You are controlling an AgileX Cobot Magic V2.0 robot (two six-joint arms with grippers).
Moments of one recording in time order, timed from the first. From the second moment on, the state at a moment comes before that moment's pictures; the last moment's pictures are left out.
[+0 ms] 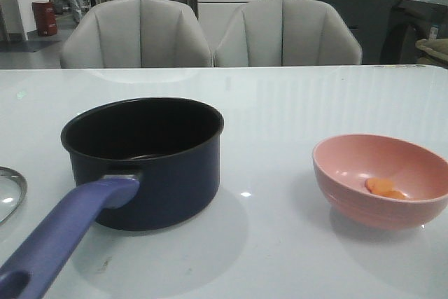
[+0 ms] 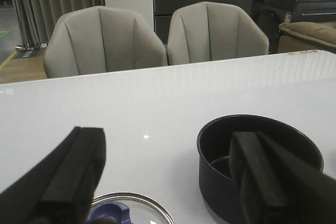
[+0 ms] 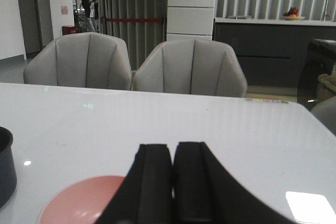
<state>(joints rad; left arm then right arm) -0.22 0.11 -0.27 -0.11 0.29 0.09 0.11 0.00 -0.01 0.07 0.00 -0.04</state>
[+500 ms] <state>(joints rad) -0.22 0.11 -0.27 -0.11 0.28 0.09 0.12 0.35 -0.34 0.09 0.44 -0.02</state>
